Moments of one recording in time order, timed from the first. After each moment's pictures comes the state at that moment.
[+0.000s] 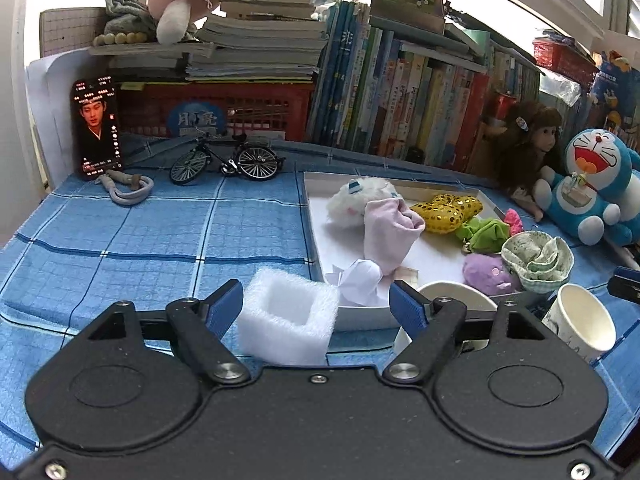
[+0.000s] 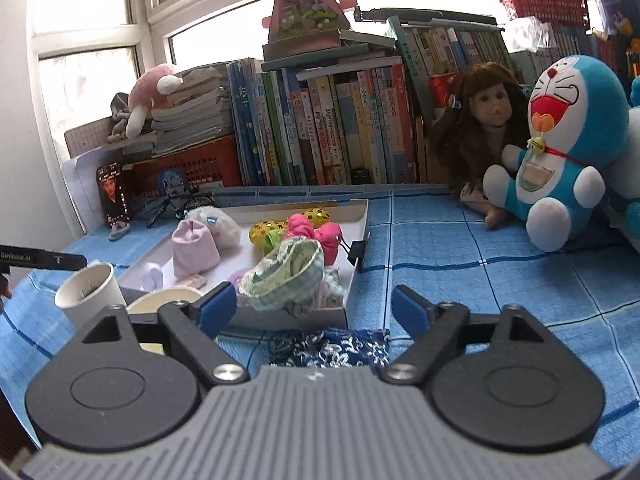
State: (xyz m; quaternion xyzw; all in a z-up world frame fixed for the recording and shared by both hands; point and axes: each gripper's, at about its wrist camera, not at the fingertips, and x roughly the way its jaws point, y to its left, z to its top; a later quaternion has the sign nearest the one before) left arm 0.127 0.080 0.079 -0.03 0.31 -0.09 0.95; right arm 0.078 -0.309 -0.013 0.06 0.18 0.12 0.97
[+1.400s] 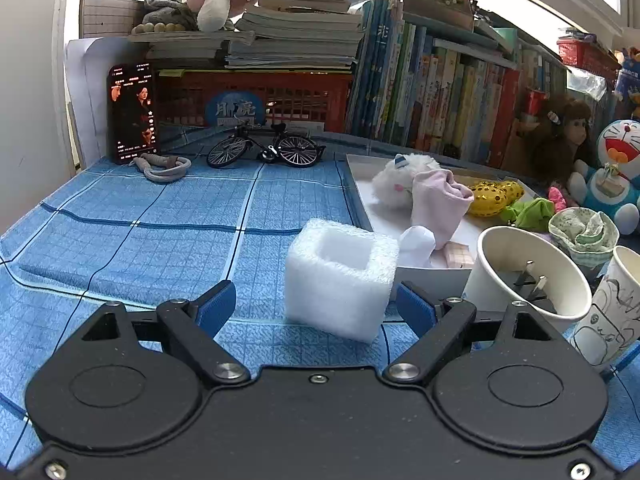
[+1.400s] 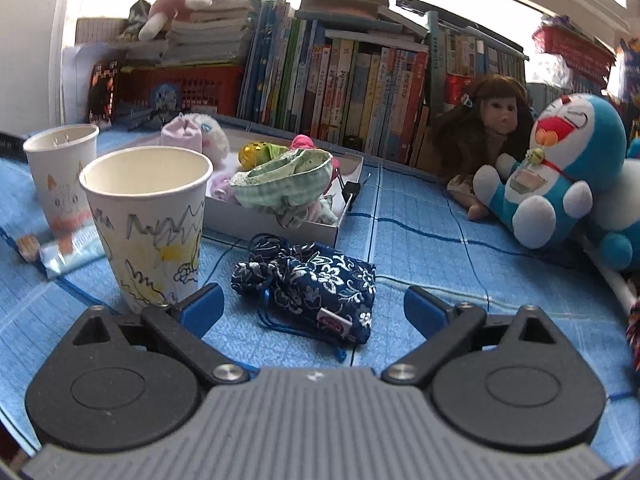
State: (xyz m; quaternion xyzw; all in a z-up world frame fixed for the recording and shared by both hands) left arm 0.115 0.095 0.028 -0.03 0.29 -0.04 0.96; right arm 0.066 -0.271 -0.063 -0.10 0.20 0.07 0.97
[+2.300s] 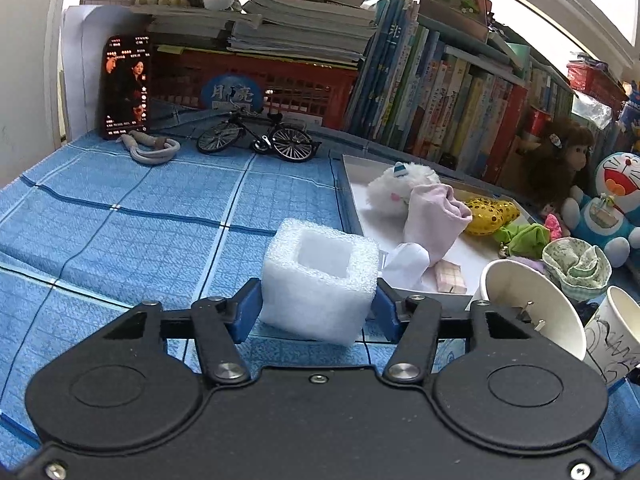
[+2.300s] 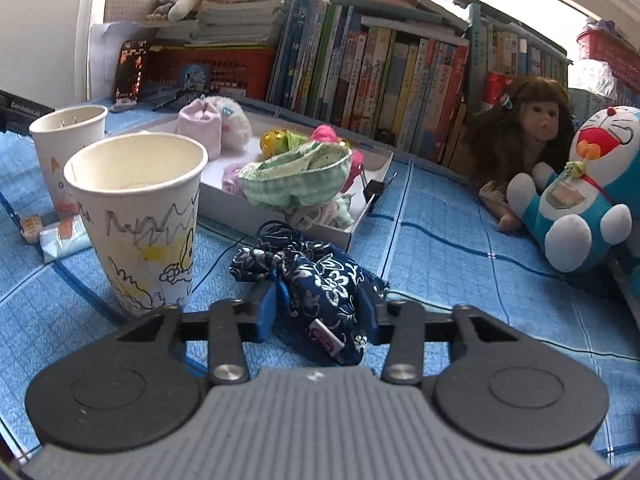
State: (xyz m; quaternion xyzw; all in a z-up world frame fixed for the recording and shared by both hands) left arm 0.135 0.100 0.028 -0.08 0.30 -0.05 0.95; right arm 0.085 -0.280 -0.060 -0.11 0.21 0.12 0.96
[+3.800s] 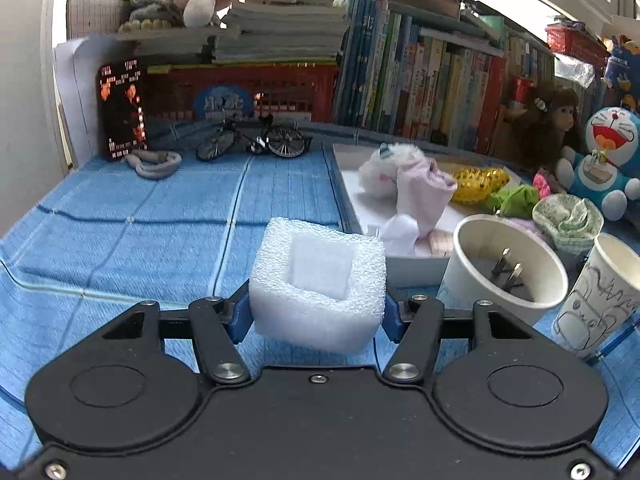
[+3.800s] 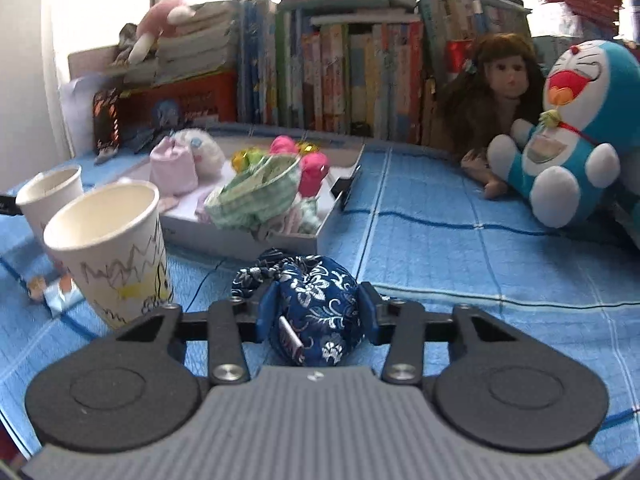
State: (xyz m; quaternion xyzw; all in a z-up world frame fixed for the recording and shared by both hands) left arm 0.105 0.092 0.039 -0.02 0.30 -0.06 0.95; right arm 0.093 -0.316 -0.049 0.00 0.22 0.12 0.97
